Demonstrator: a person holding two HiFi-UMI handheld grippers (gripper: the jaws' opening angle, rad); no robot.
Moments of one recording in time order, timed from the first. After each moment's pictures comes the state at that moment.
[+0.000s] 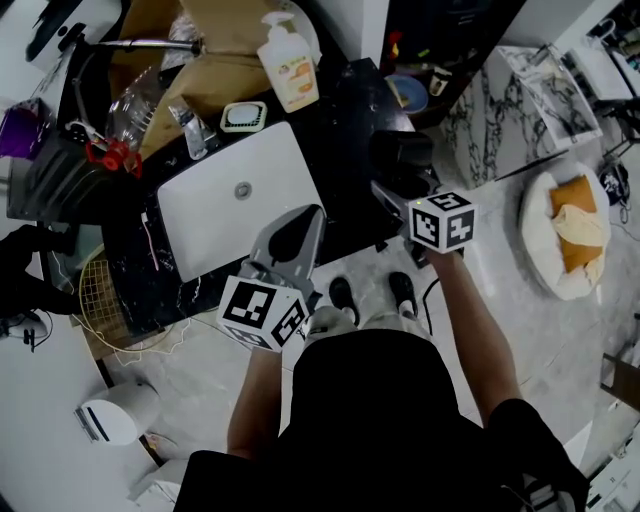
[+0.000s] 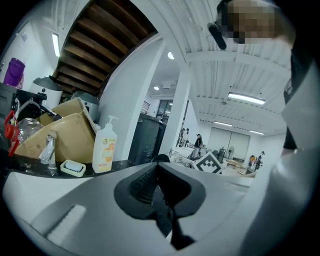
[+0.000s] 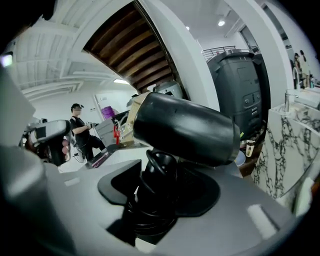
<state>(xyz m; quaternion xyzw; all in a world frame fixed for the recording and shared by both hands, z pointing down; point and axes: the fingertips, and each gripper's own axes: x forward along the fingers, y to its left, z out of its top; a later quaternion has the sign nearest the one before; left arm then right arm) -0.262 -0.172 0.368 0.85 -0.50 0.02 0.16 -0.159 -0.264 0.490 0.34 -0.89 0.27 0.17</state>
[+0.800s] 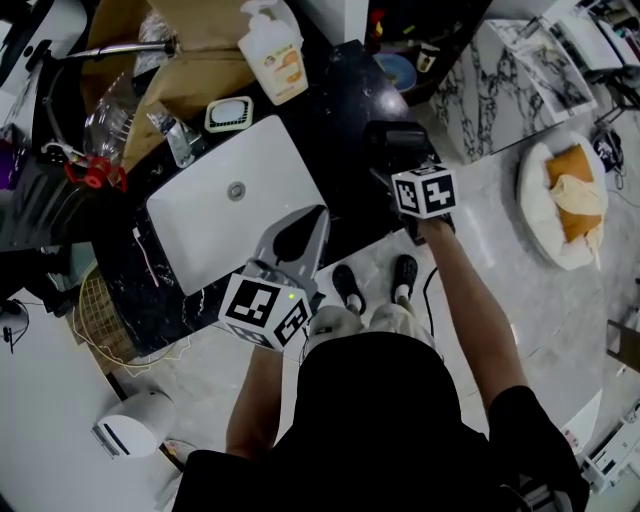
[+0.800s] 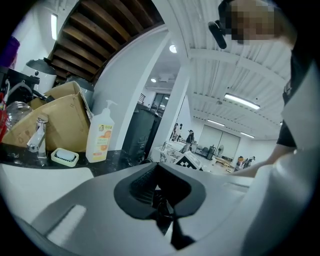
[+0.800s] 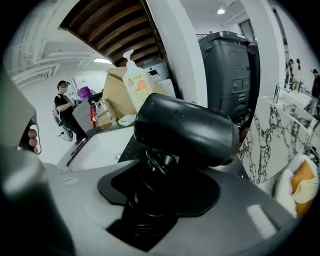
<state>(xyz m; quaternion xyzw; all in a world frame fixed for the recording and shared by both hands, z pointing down) -0.269 -0.187 0.402 0.87 -0.44 0.04 0.21 -0.159 -0.299 0.572 0.39 -0.82 0.31 0.28</state>
